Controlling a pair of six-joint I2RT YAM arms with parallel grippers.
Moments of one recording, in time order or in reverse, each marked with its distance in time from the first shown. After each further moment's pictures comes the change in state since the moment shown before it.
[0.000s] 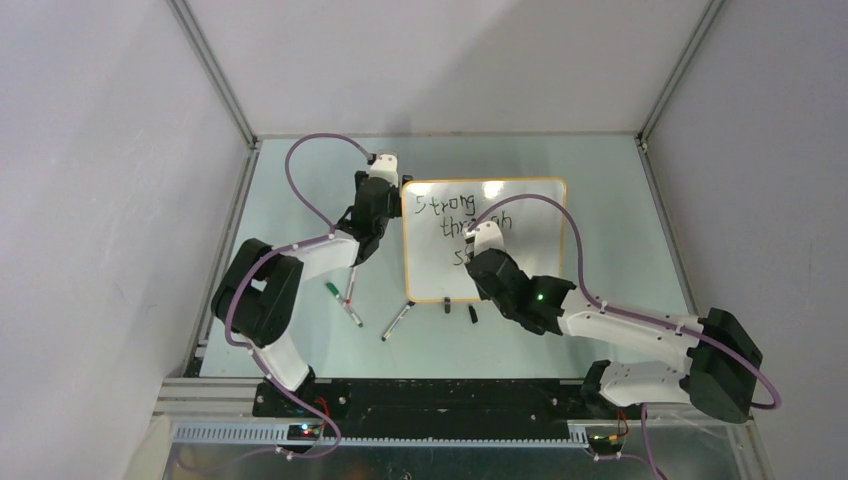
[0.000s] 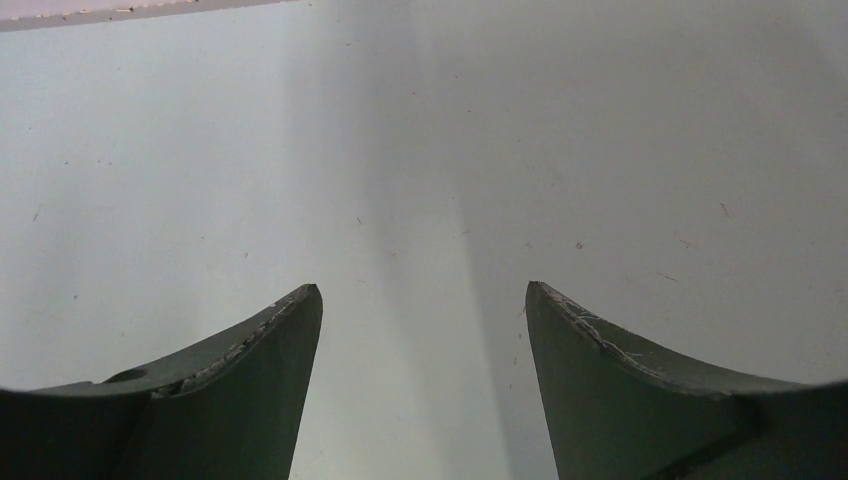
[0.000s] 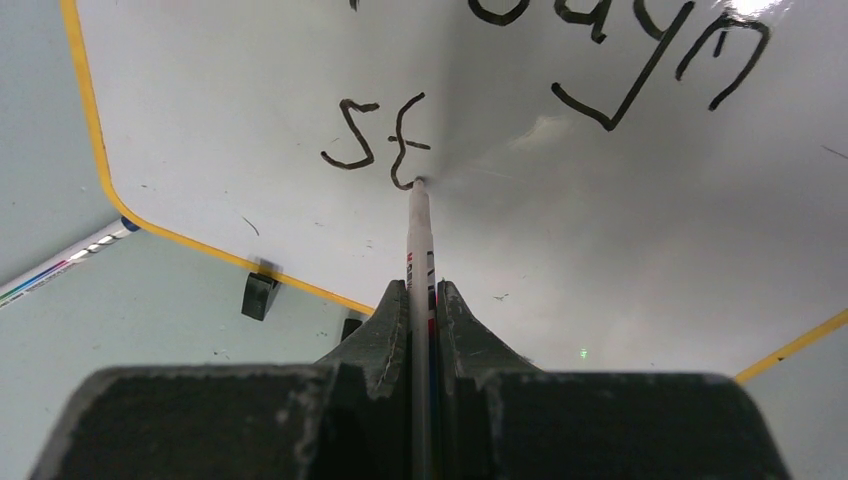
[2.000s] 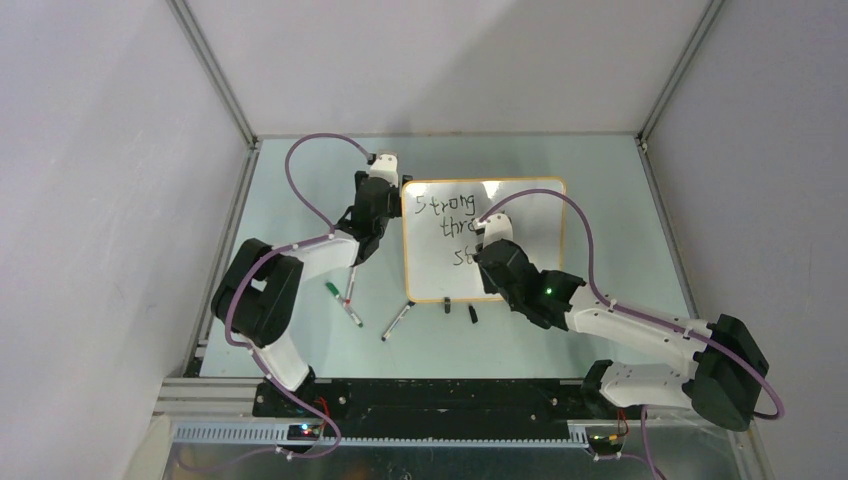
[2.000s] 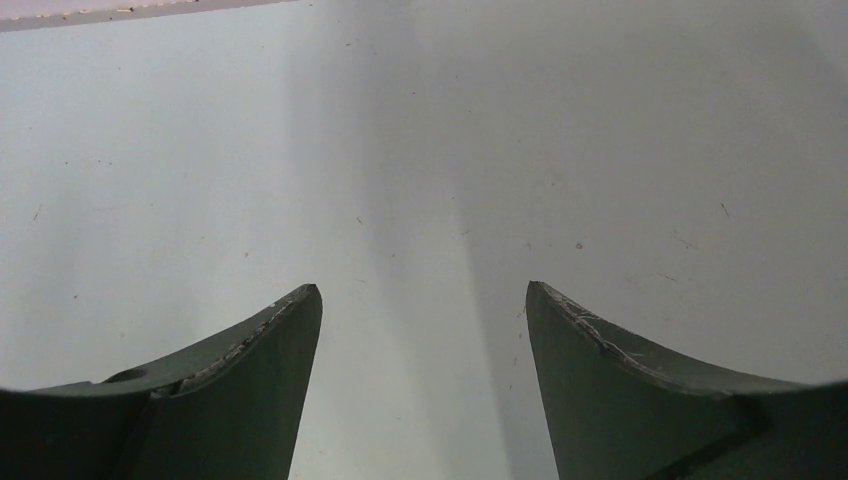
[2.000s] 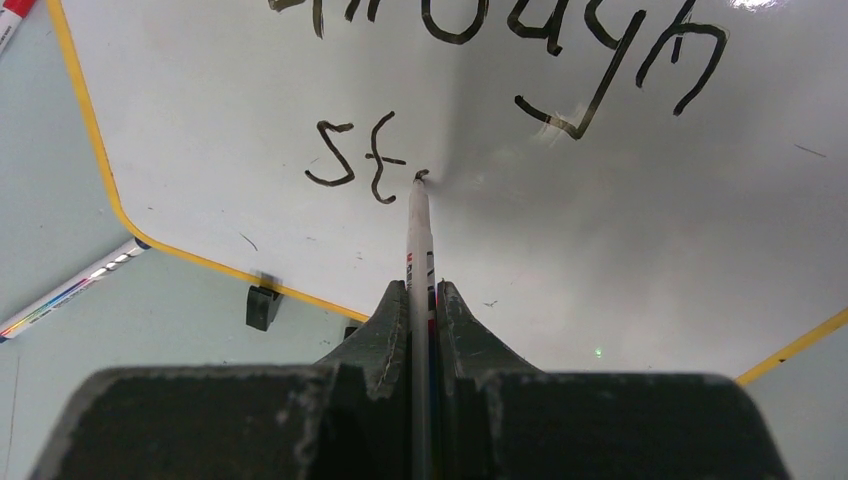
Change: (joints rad) left arm 0.000 0.000 0.000 0.000 0.000 0.000; right arm -0.076 -0.038 0.000 0.000 -0.071 0.012
